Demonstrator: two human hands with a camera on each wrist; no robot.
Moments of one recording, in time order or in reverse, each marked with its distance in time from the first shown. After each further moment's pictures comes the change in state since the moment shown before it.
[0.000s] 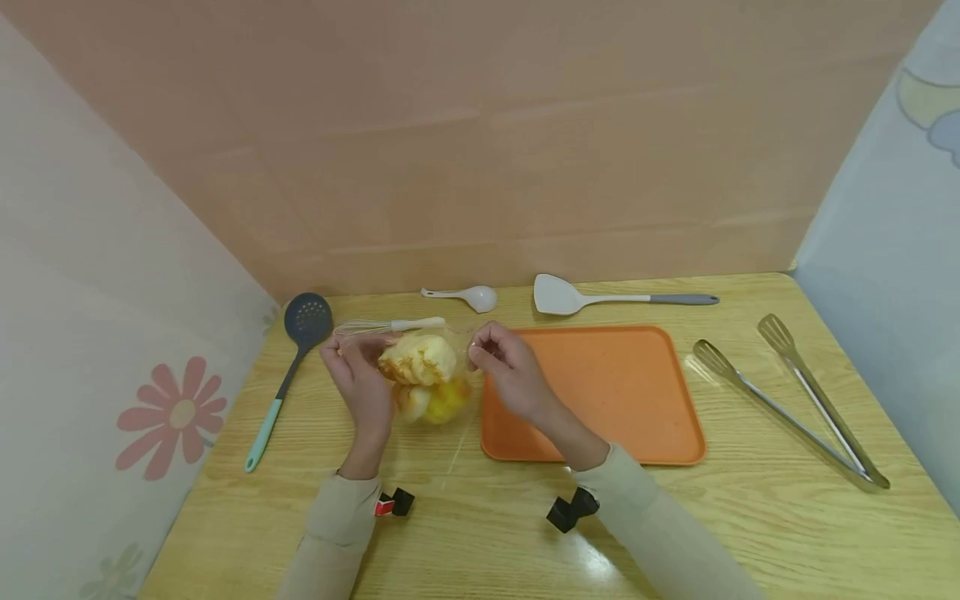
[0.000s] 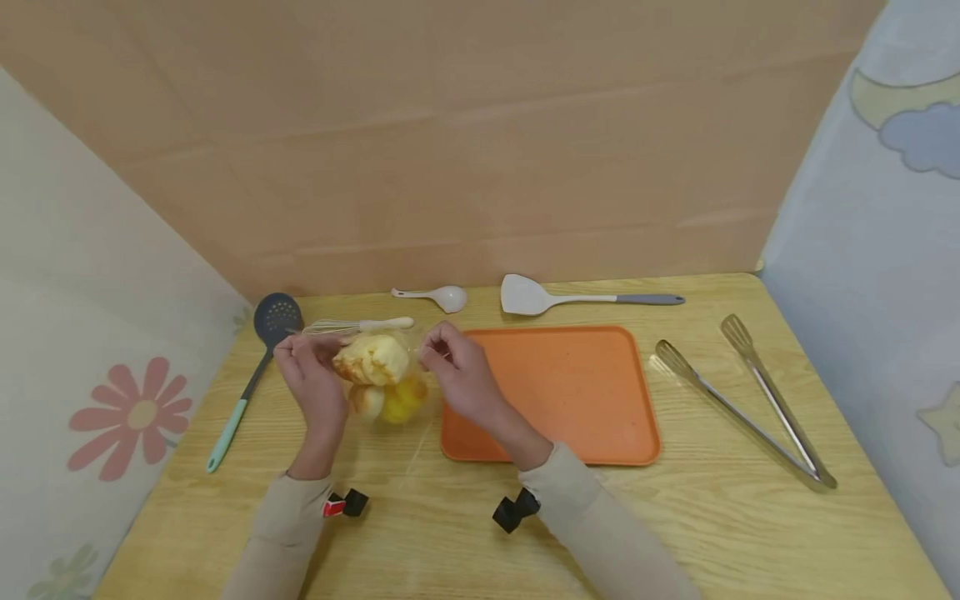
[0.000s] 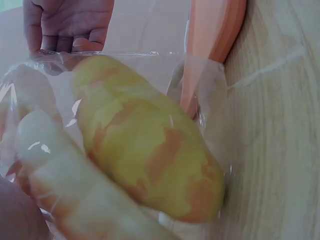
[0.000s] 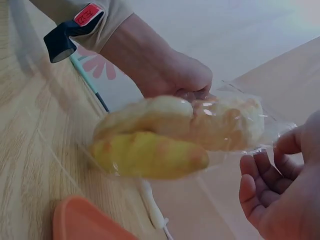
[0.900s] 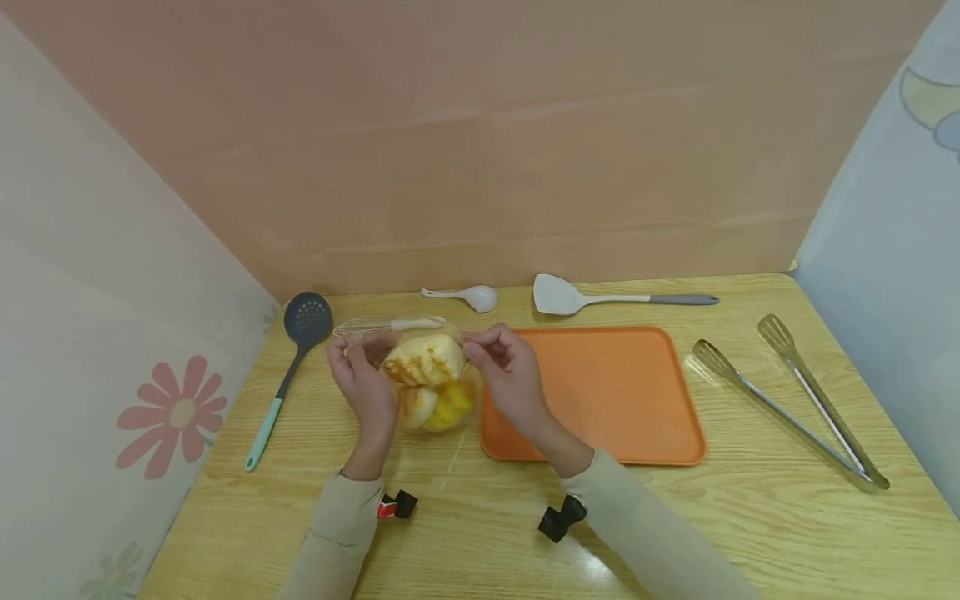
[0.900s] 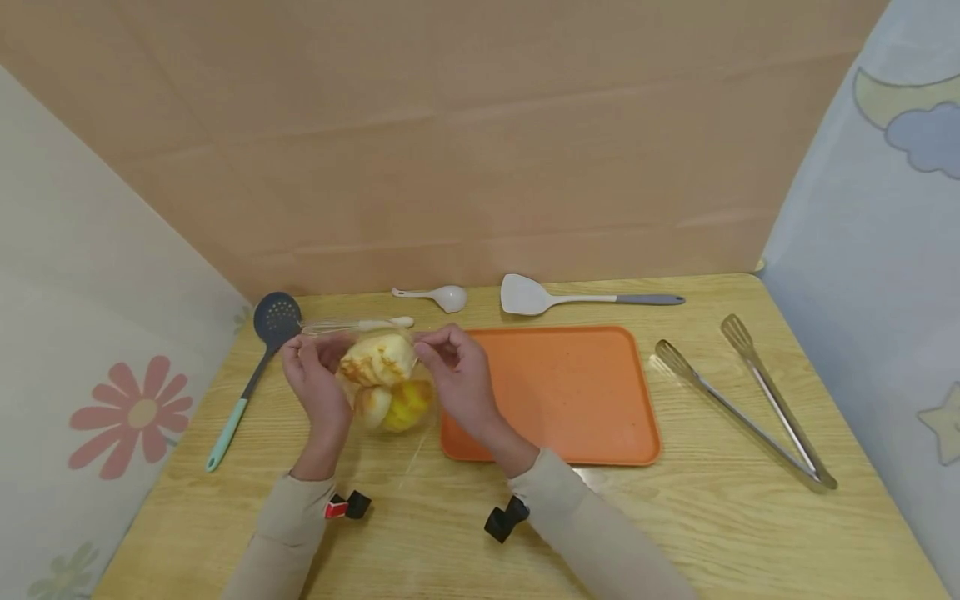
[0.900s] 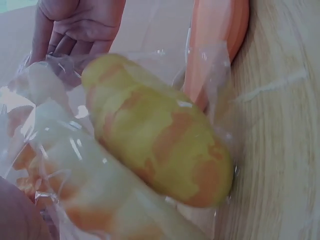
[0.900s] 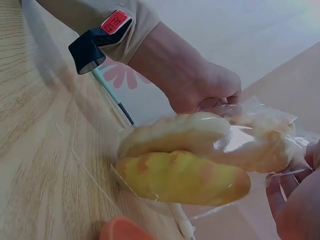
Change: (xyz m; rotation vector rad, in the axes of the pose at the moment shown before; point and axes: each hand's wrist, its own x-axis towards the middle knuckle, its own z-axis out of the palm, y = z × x) left_hand -0.003 0.000 0.003 -0.001 0.097 -0.095; right_hand -0.003 0.014 0.017 0.217 0.215 -0.060
